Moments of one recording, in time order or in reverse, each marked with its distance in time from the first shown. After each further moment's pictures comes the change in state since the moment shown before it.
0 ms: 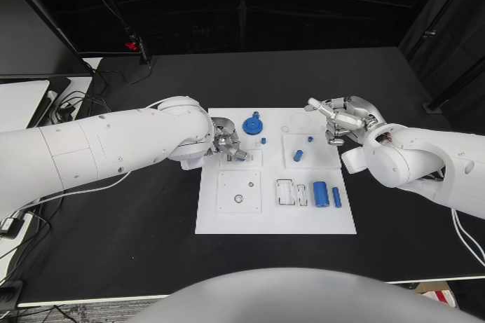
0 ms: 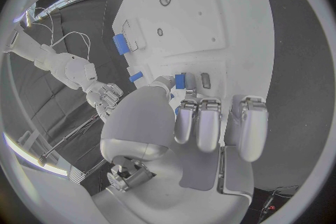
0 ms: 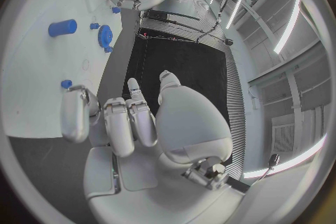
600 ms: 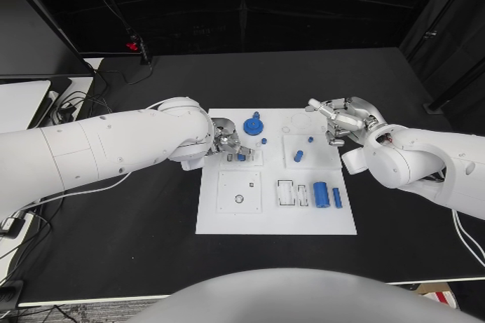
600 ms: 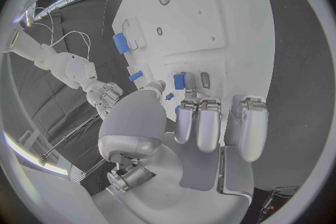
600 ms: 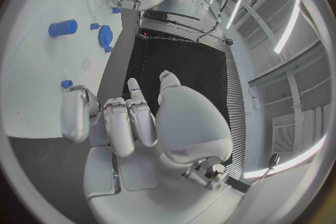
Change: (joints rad) left arm -0.002 -0.001 -0.002 -0.001 0.001 -0.012 0.008; left_hand -0.204 0.020 -0.070 -0.002 -0.137 0.011 0.007 0.007 0.014 0.000 0.000 0.000 0.000 0.000 0.000 0.000 0.000 0.000 0.000 0.000 0.000 0.000; right arm 0.000 0.000 0.000 0.000 0.000 0.000 -0.001; right_hand 0.000 0.000 0.000 0.000 0.000 0.000 0.000 0.000 0.000 0.000 0.000 0.000 0.000 0.000 0.000 0.000 0.000 0.000 0.000 0.000 0.000 0.000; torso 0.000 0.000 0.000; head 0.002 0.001
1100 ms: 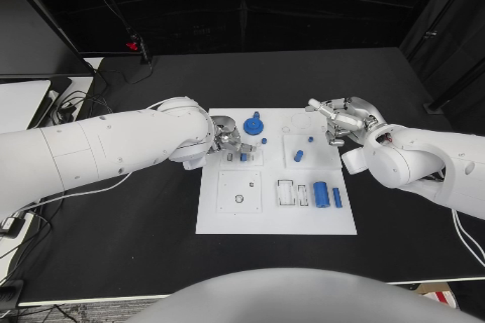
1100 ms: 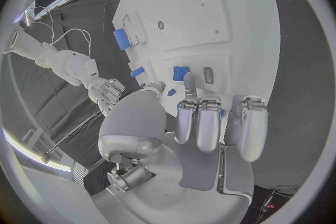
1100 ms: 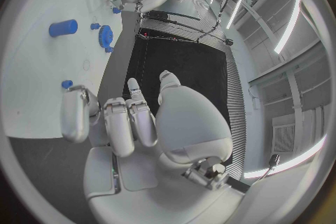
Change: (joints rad) left arm -0.001 -0.002 -0.001 0.003 0.000 -0.046 0.023; left_hand -0.005 0.005 -0.002 0.002 -0.004 0.000 -0.007 0.056 0.055 -0.004 -0.004 0.000 0.000 0.000 0.000 0.000 0.000 0.000 0.000 0.000 0.000 0.000; right arm -0.001 0.002 0.000 -0.003 0.000 0.001 -0.001; right_hand 0.000 0.000 0.000 0.000 0.000 0.000 0.000 0.000 0.000 0.000 0.000 0.000 0.000 0.000 0.000 0.000 0.000 0.000 0.000 0.000 0.000 0.000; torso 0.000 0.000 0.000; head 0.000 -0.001
